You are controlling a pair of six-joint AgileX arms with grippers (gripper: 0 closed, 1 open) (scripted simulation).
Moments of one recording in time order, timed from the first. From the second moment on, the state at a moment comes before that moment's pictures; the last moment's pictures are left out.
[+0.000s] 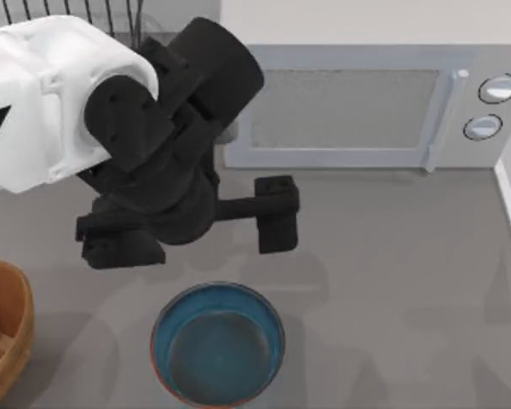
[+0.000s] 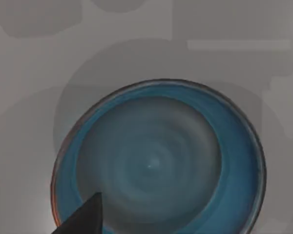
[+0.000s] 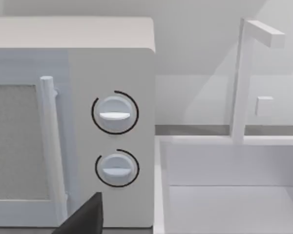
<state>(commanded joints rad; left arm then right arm) -0.76 1.55 1.27 -1.00 0.00 -0.74 0.00 0.00 0.00 0.00 0.00 0.00</state>
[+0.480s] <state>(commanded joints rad) -0.95 1.92 1.60 -1.25 0.00 -0.93 0.00 0.00 0.00 0.00 0.00 0.00</state>
